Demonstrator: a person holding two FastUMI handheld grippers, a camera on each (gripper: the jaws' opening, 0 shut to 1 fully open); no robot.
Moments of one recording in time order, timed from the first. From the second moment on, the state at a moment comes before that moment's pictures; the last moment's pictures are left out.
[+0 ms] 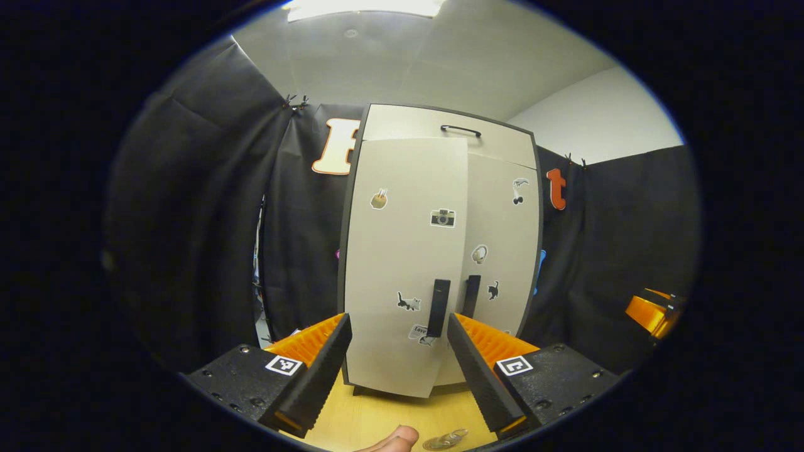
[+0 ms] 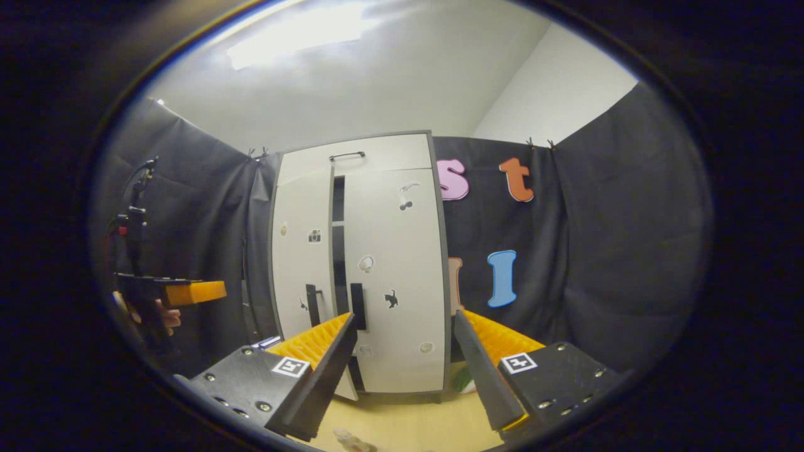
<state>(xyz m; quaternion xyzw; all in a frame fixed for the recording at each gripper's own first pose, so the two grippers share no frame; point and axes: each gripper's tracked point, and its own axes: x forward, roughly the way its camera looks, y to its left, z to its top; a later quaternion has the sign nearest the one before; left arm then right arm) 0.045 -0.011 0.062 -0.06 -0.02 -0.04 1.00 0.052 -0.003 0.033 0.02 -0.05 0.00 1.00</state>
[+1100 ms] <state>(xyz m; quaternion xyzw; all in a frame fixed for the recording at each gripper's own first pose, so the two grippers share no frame) 0.076 -0.022 0.073 -0.01 -0.06 -0.09 0.99 0.053 0.040 0.049 0.00 -0.09 0.02 1.00</state>
